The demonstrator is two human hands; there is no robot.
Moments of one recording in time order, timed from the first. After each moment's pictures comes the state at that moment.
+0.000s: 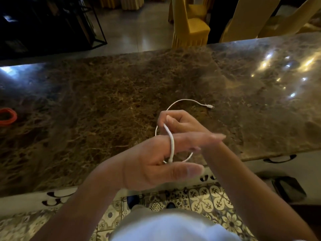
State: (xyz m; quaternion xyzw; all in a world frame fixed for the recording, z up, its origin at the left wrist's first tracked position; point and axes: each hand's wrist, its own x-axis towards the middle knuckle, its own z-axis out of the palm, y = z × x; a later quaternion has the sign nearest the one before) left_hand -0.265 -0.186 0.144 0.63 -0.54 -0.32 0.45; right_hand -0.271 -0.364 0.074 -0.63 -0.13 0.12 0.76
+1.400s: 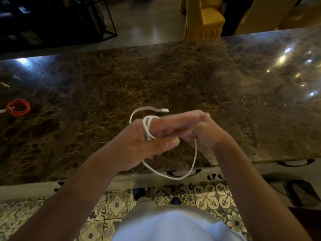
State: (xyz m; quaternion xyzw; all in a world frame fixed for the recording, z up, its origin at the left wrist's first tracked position) left_hand -0.234 -0.160 0.119 0.61 -0.45 -0.34 0.56; right_hand -0.263 -0.383 0.045 -0.64 -0.10 0.12 0.75
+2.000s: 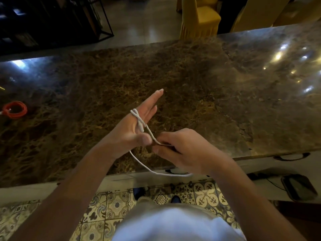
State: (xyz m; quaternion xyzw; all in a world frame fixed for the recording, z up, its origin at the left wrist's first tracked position) left_hand -0.207 -0.157 0.093 0.67 -0.38 -0.30 0.56; right_hand -0.310 -0.332 0.085 -0.93 -0.16 0.04 0.32
